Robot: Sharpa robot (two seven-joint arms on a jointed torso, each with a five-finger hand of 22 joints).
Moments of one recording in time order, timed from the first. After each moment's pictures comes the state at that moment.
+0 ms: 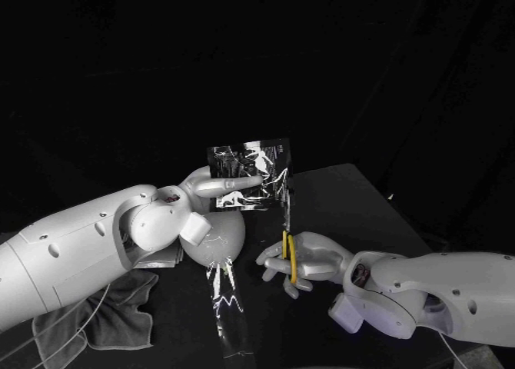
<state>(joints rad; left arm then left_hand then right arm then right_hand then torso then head) 1.25 -0.49 -0.03 1.30 -0.06 0.16 0.09 1.43 -0.08 0.58 0.11 0.04 1.01 0.14 0.34 0.30 1.33 0.08 0.07 0.07 1.23 0.05 0.23 0.37 0.17 1.11 0.19 0.18 0.07 1.02 -1.15 -0.18 1.99 -0.48 -0.43 0.18 1.03 -0.26 -0.25 0.30 0.06 0.74 0.17 0.13 0.59 1.09 0.13 0.20 0.25 1.26 0.07 1.18 0.88 0.16 1.06 0.17 0.72 1.17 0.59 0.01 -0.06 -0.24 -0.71</state>
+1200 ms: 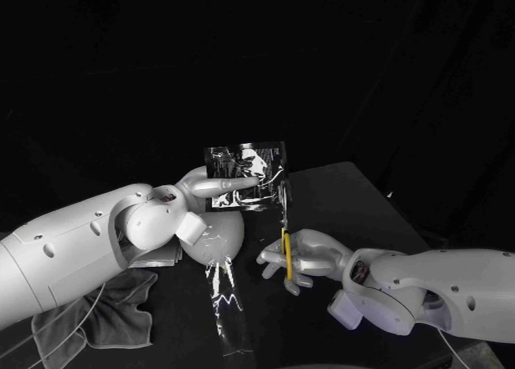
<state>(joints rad) 1.26 -0.49 -0.03 1.30 -0.07 0.17 0.06 1.42 -0.08 0.59 0.11 0.05 1.00 0.14 0.35 0.30 1.33 0.09 0.07 0.07 1.24 0.04 0.24 0.37 0.17 1.11 0.19 0.18 0.07 1.03 -1.15 -0.18 1.99 -0.48 -0.43 0.18 1.05 -0.12 -0.17 0.30 0.05 0.78 0.19 0.21 0.58 1.11 0.13 0.19 0.23 1.28 0.05 1.21 0.88 0.15 1.08 0.15 0.76 1.20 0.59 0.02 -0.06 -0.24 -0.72</state>
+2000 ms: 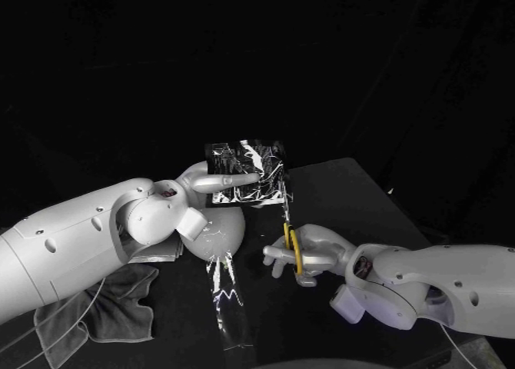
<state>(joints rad) 1.26 -0.49 -0.03 1.30 -0.10 0.15 0.06 1.42 -0.07 0.59 0.10 0.05 1.00 0.14 0.35 0.30 1.33 0.09 0.07 0.07 1.24 0.04 0.24 0.38 0.17 1.11 0.18 0.18 0.07 1.03 -1.17 -0.18 1.99 -0.48 -0.44 0.17 1.13 0.01 -0.26 0.29 0.05 1.00 0.07 0.35 0.64 1.25 0.05 0.34 0.42 1.45 -0.06 1.39 1.17 0.12 1.29 0.06 1.08 1.31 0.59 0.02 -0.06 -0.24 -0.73</state>
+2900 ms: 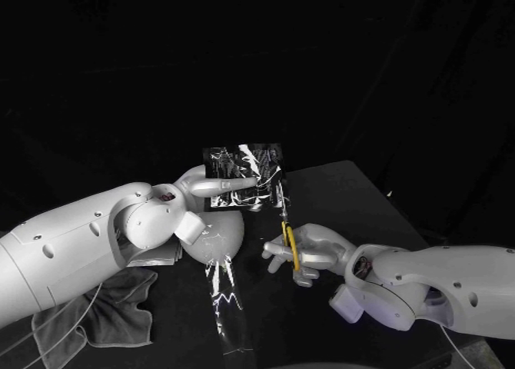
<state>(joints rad) 1.26 -0.50 -0.03 1.30 -0.12 0.14 0.06 1.42 -0.07 0.59 0.10 0.04 1.00 0.14 0.36 0.30 1.34 0.08 0.07 0.07 1.24 0.05 0.24 0.38 0.17 1.11 0.18 0.18 0.07 1.03 -1.17 -0.18 1.99 -0.47 -0.47 0.17 1.08 -0.06 -0.23 0.30 0.05 0.82 0.17 0.22 0.68 1.20 0.10 0.12 0.39 1.33 0.03 1.26 0.94 0.11 1.20 0.13 0.98 1.31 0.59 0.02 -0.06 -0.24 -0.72</state>
